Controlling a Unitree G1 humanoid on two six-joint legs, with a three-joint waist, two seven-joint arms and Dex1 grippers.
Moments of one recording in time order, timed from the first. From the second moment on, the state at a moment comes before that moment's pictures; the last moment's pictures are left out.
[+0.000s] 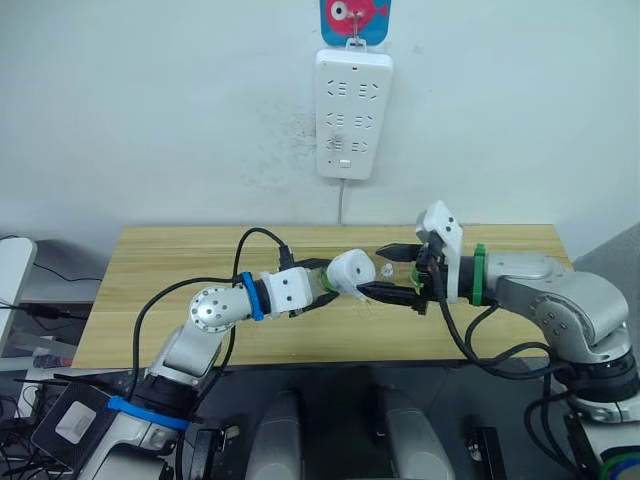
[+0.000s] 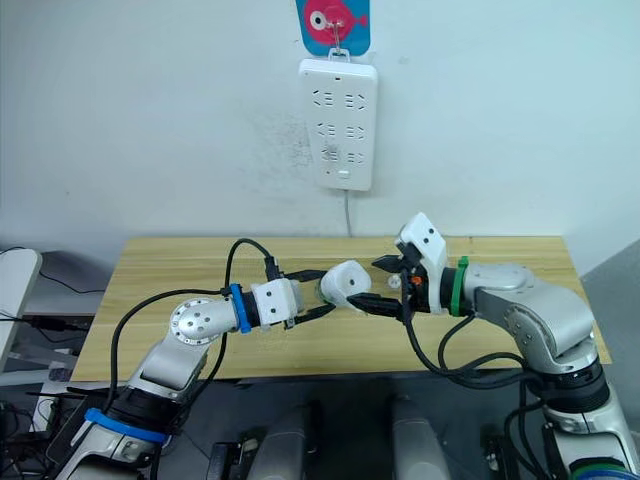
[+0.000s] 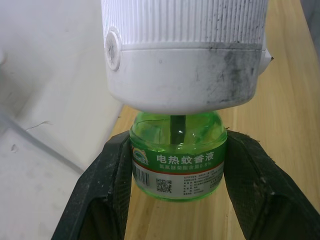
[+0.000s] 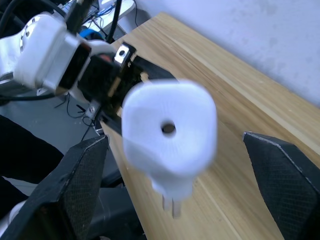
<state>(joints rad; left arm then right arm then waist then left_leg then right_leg) -0.36 0.52 -0.23 0.04 0.06 -0.24 -0.84 -0.55 -0.56 0.08 -0.45 0.67 1.10 0.69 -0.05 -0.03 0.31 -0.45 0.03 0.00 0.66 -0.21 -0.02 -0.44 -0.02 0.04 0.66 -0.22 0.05</state>
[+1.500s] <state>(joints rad) -0.56 0.69 -0.19 -0.07 -0.36 0.29 -1.23 -0.53 -0.72 0.30 -0.11 0.26 -0.06 1.25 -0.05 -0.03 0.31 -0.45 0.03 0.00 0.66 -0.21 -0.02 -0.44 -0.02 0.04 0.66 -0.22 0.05</state>
